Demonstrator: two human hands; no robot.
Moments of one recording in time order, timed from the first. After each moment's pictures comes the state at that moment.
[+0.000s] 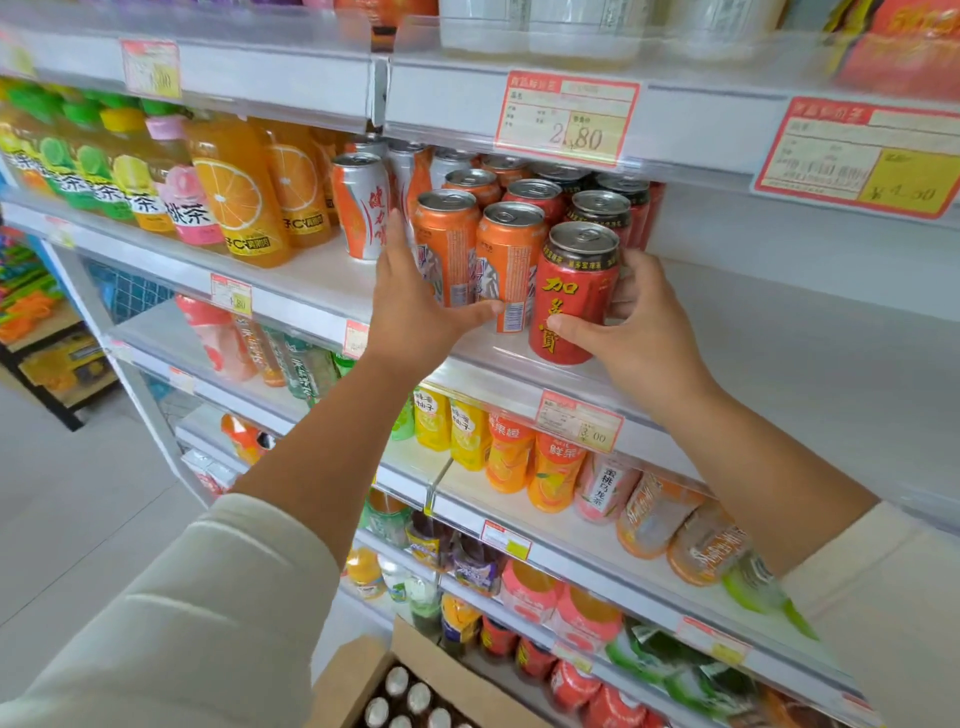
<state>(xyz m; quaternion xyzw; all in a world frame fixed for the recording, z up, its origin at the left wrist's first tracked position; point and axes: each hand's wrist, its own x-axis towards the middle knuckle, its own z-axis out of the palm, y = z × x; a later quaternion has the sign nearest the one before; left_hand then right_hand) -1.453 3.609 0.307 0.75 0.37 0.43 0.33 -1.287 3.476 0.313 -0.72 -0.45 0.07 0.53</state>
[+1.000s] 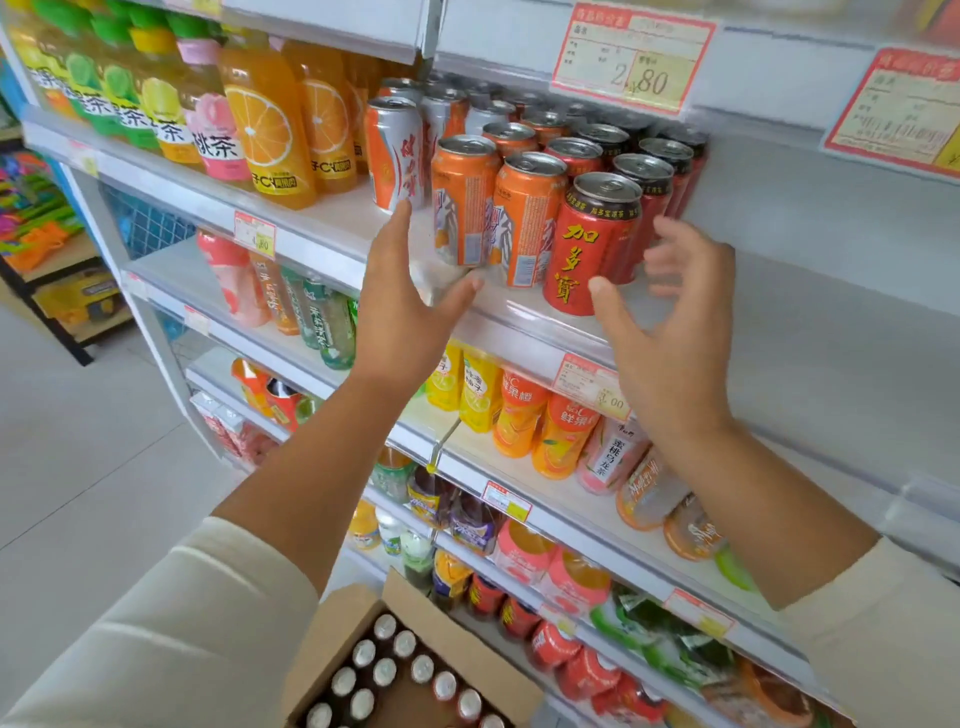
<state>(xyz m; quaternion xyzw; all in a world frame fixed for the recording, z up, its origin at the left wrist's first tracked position) -1.493 3.575 0.279 0.72 0.38 0.50 0.30 -1.332 3.443 0.308 -0.65 -0.49 -0.12 0.57</state>
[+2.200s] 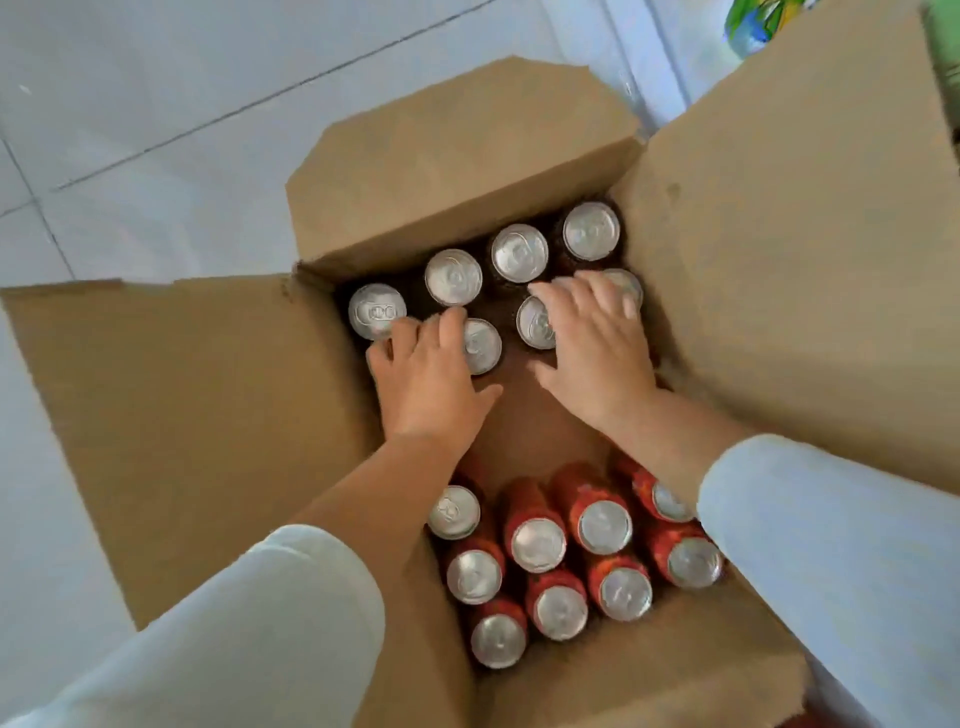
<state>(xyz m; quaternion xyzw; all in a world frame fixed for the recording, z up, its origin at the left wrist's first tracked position) -1.676 3.435 -0.648 0.60 0.77 -0.07 0.21 -1.517 3.489 -0.658 -0.55 -0.82 0.16 -0.07</state>
